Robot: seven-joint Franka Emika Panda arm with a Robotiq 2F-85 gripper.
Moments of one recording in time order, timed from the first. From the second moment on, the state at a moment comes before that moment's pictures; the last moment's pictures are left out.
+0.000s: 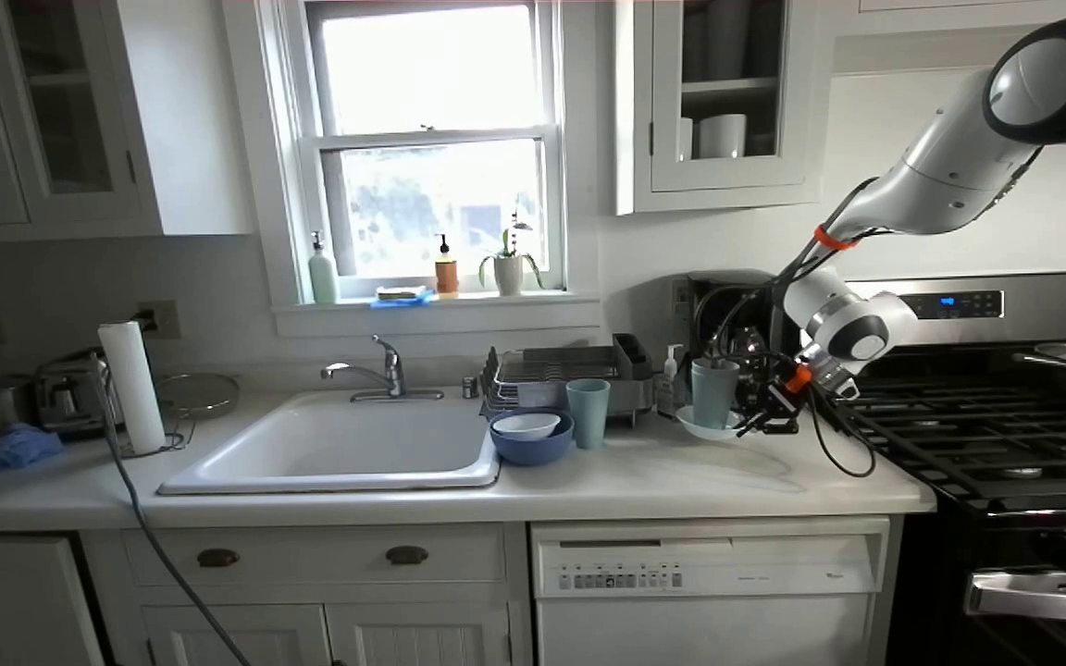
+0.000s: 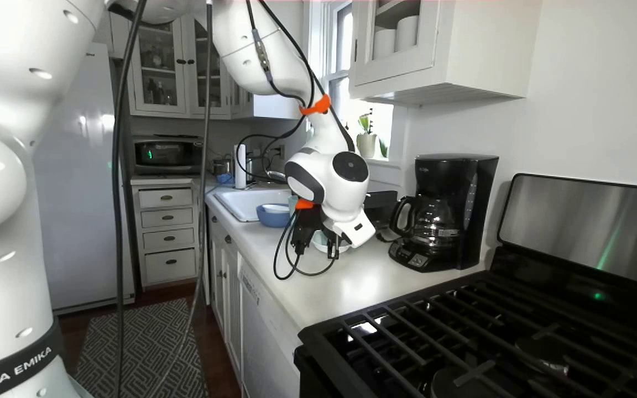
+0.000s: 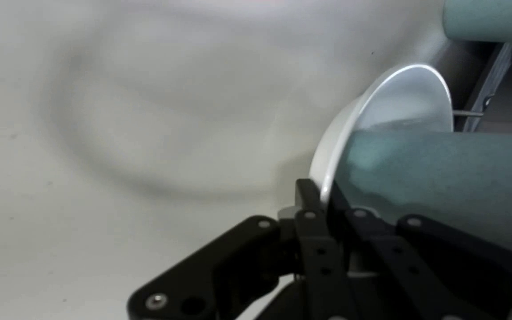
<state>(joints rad) -0.22 0.42 -0.08 -2.14 1.49 2.59 -0.50</state>
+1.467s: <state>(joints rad) -0.24 0.41 -0.15 -2.18 1.60 2.85 -0.28</state>
